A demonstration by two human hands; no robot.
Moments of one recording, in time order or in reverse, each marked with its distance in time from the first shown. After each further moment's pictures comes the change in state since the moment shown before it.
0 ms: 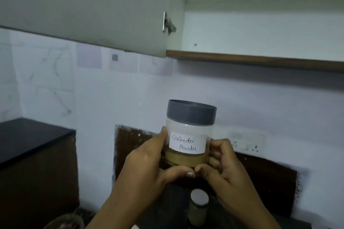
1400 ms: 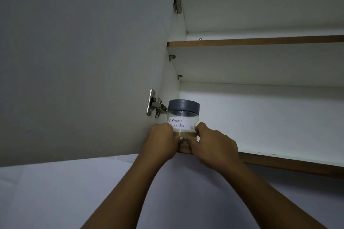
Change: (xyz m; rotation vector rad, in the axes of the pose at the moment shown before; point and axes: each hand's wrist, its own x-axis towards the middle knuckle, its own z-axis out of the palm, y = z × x) left_hand 0.379 -0.097 0.060 0.287 0.151 -0.149; right_hand 0.381 -0.003 -0.092 -1.194 0.405 -0.237
